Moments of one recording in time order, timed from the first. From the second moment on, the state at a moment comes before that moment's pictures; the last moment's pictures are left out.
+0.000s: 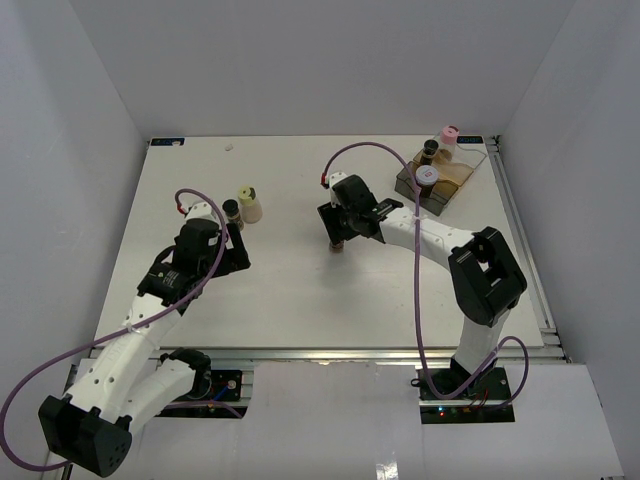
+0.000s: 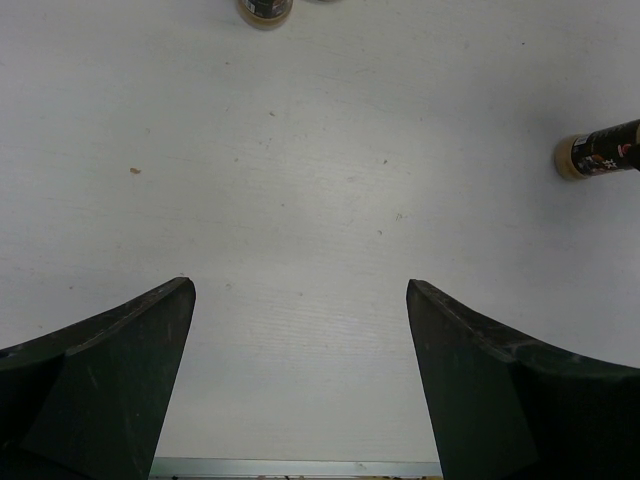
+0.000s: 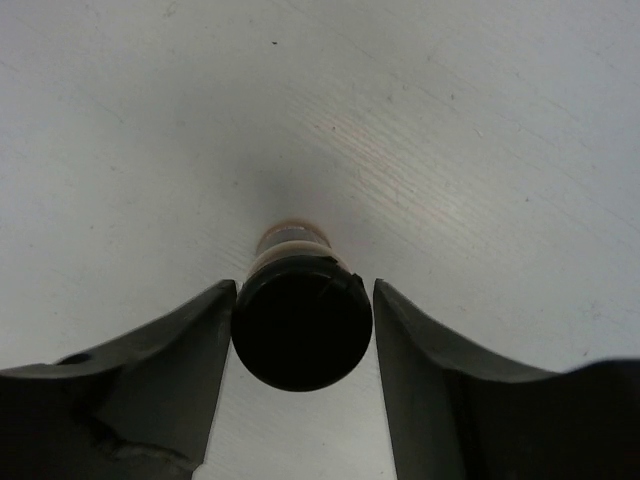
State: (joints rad) left arm -0.38 0.87 0.81 -0.66 -0.25 -0.47; right arm 0.71 1.81 1.31 -0.33 0.07 0.09
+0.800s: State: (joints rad) left arm -0.38 0.84 0.79 -0.63 -0.24 -0.46; right arm 0.47 1.75 1.61 -0.46 0.14 0.02
